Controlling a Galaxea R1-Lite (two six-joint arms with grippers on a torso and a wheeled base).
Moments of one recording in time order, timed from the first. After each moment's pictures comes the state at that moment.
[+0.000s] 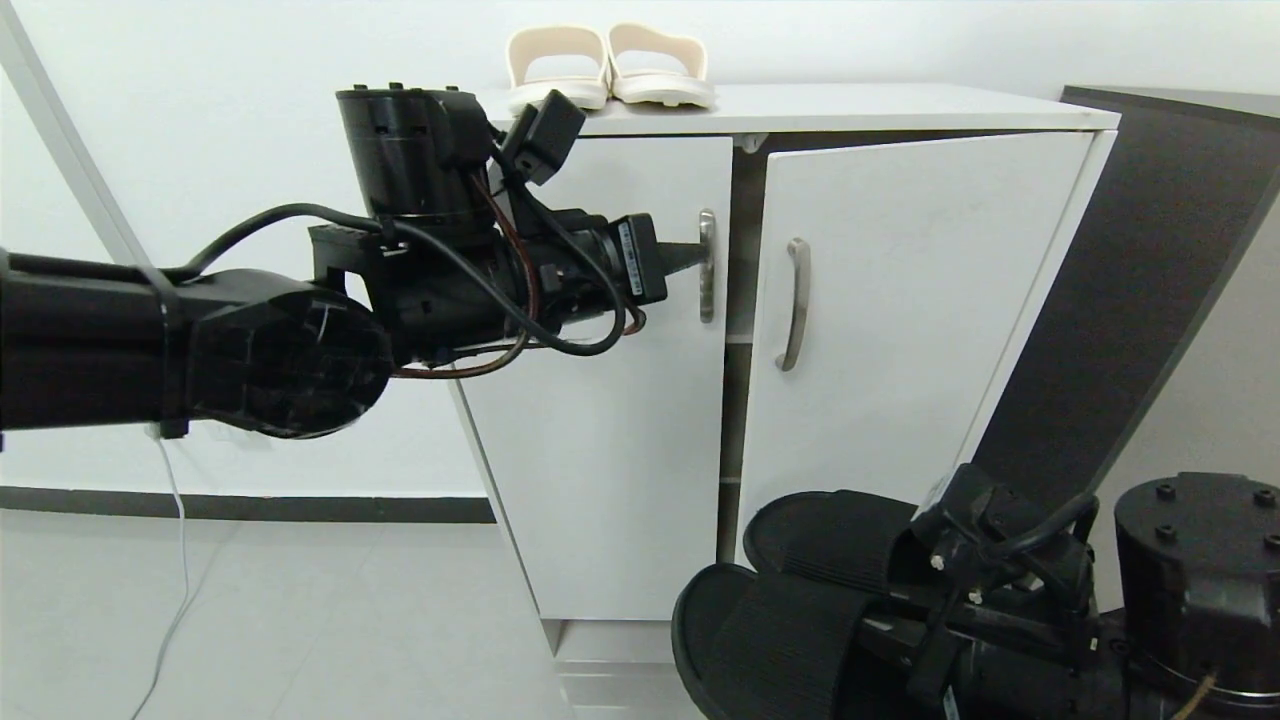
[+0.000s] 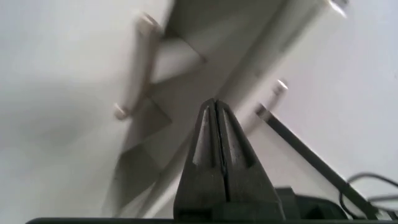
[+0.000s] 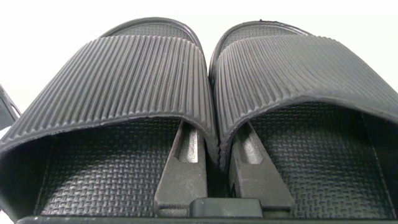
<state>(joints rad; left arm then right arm) -0.53 1.79 -1.36 -0.45 -0.38 -0.32 0.89 1.47 -0.50 -0.60 -0.06 -0.04</state>
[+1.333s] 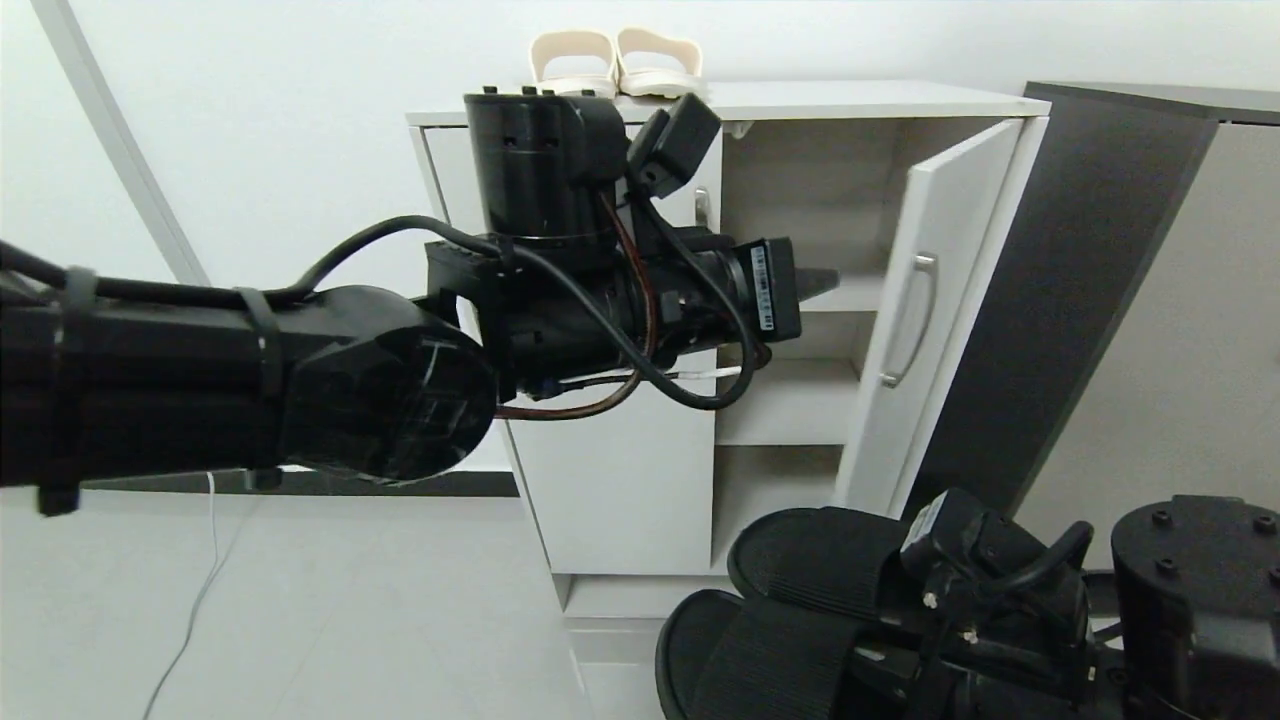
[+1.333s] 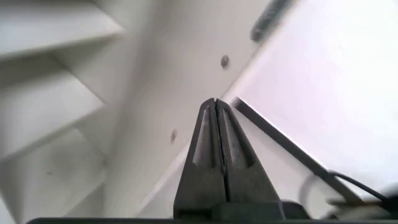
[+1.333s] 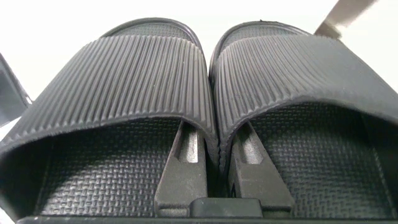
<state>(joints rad) -0.71 1.84 -1.41 -0.45 -0.36 -0.35 0.94 1.47 -0.49 -0.60 -0.07 -0.04</state>
